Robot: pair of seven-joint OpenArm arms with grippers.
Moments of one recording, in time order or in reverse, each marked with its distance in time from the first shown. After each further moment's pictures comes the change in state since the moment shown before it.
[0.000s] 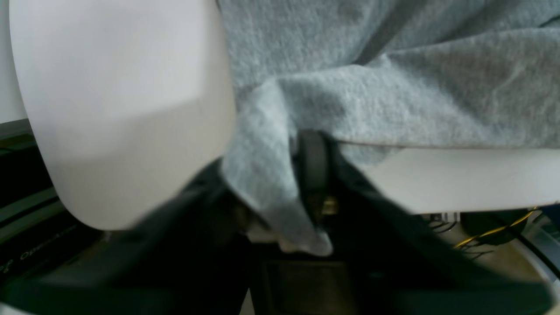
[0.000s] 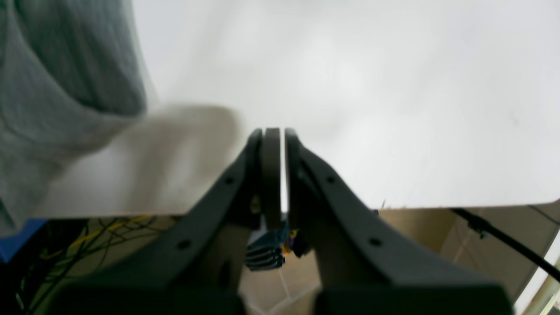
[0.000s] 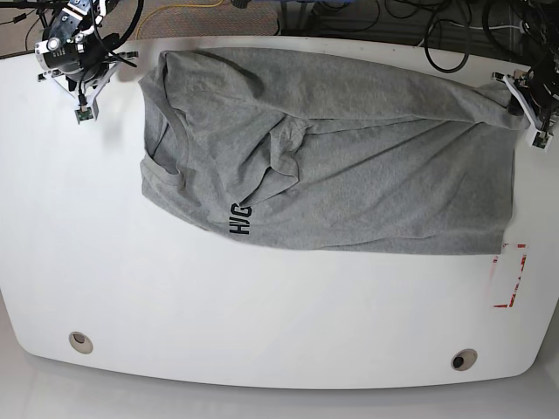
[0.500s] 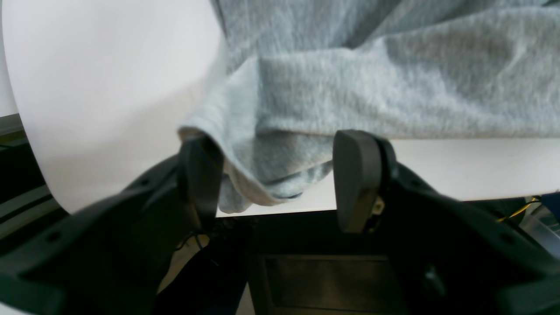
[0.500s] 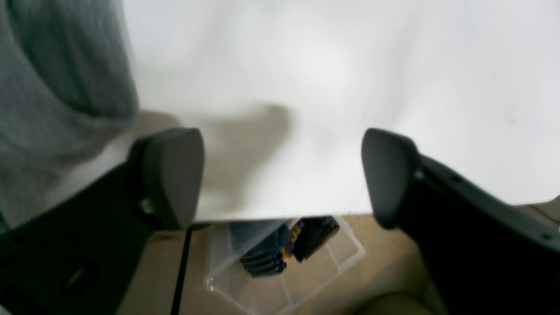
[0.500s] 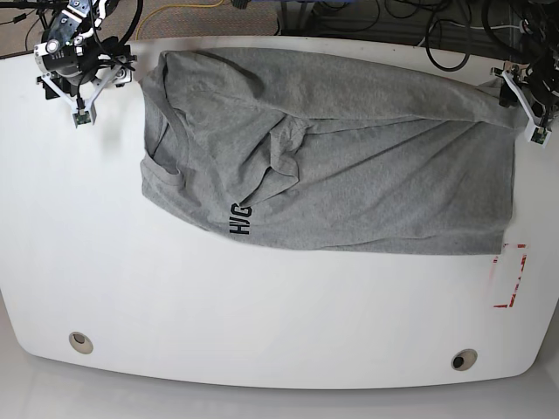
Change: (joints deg) left arm 1.1 0.0 0.1 0.0 -0.3 0.0 0.0; right arm 3.2 0.0 0.4 -0.1 0.0 0.0 -0.2
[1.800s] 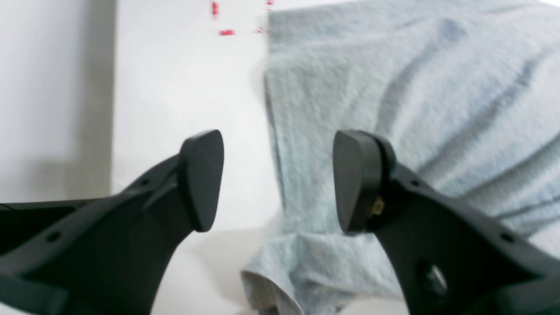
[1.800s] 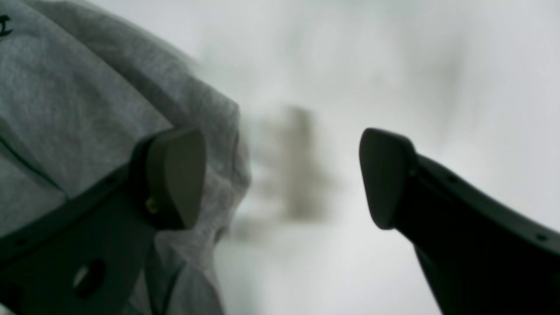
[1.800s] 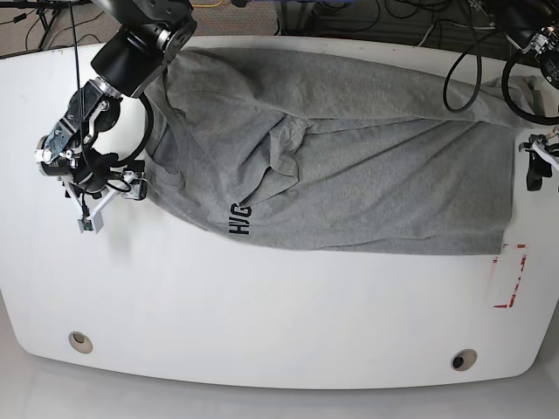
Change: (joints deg) left arm -22.9 0.0 -7.6 0.1 -9.1 0.0 6.5; right arm 33.2 -0.2 0.0 -28.6 -0.3 0.0 2.4
